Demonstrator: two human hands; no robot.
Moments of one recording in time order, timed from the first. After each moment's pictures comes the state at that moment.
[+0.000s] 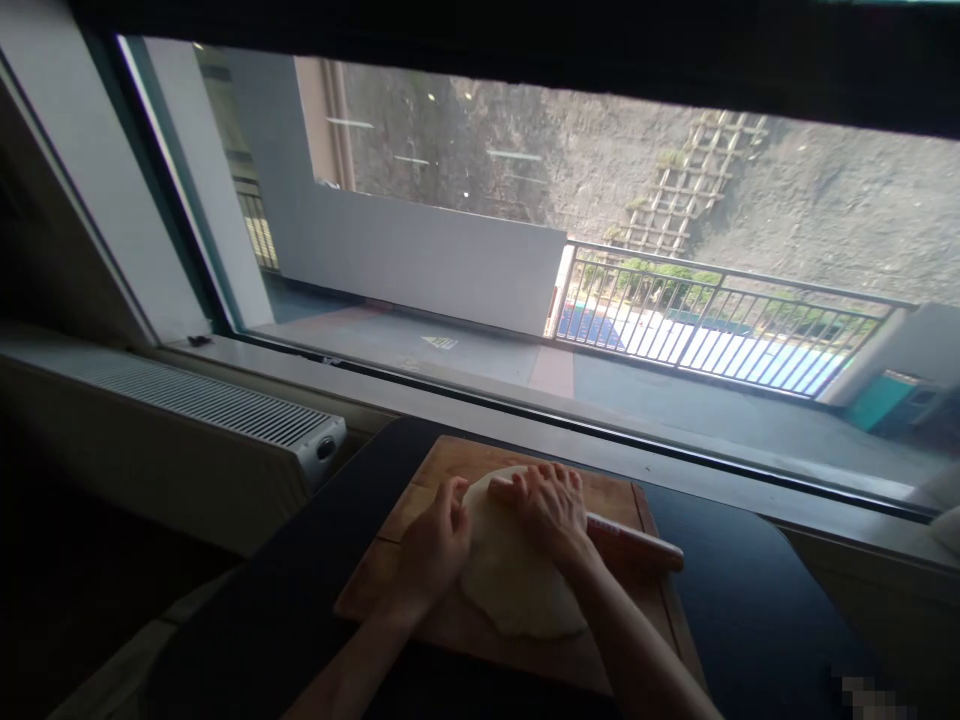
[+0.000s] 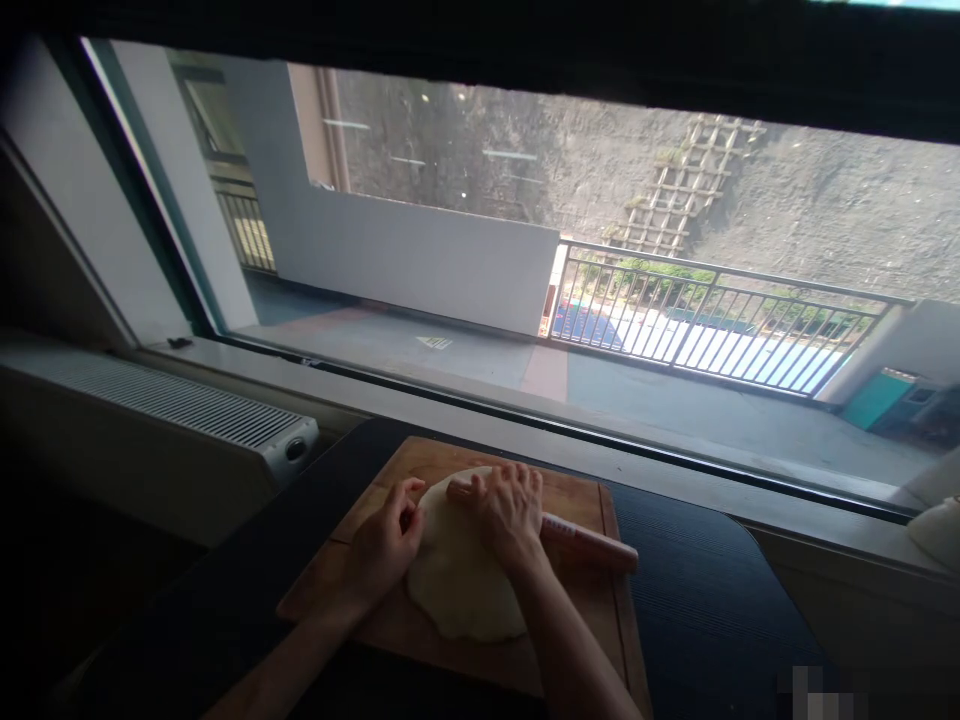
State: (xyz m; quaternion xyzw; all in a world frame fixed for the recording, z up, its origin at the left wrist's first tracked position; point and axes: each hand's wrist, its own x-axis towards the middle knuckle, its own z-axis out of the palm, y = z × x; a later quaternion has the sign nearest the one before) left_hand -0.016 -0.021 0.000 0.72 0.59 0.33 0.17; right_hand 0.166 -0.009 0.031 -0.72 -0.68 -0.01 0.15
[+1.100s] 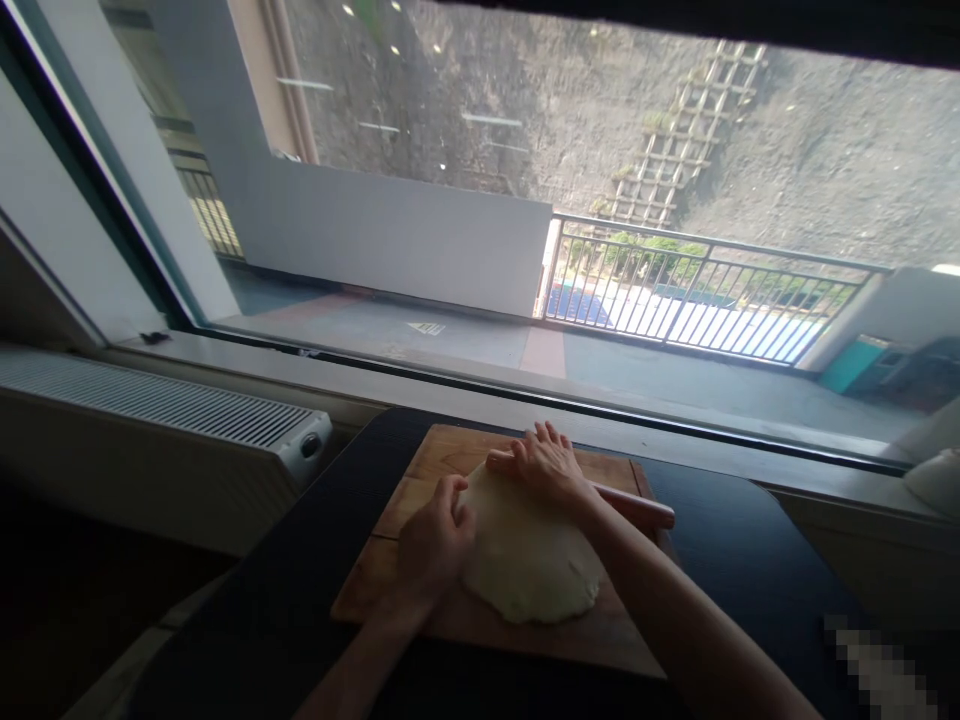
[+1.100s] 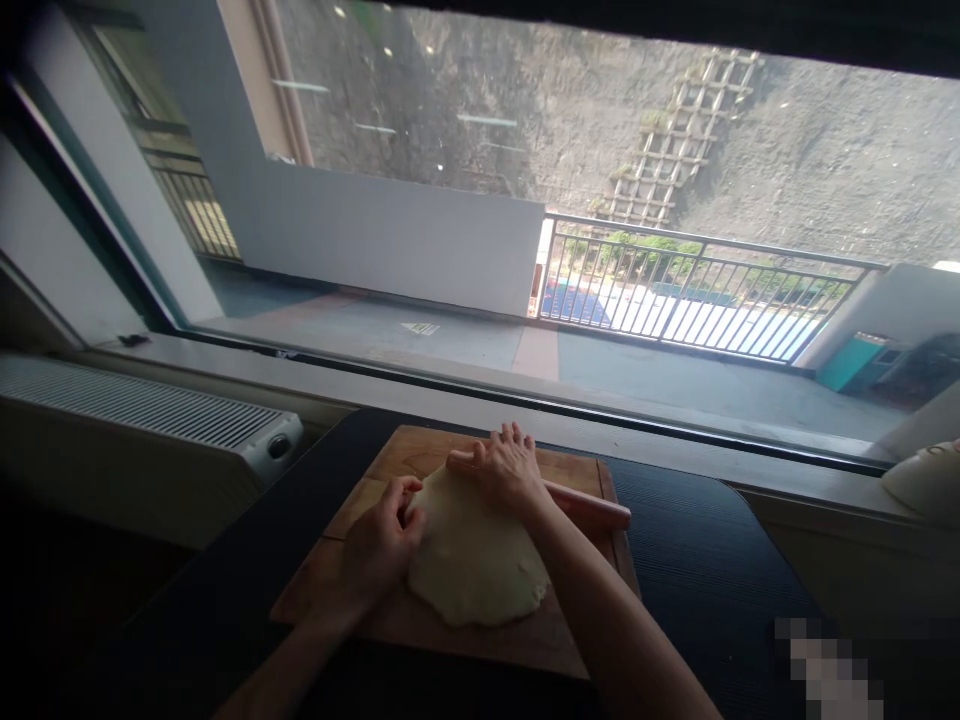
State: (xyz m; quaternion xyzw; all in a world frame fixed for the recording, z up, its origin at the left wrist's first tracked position) left_hand -0.021 -0.025 0.006 0.72 0.61 0.27 0.17; right_hand 0.165 0.009 0.040 -0.71 -0.70 0.06 0.10
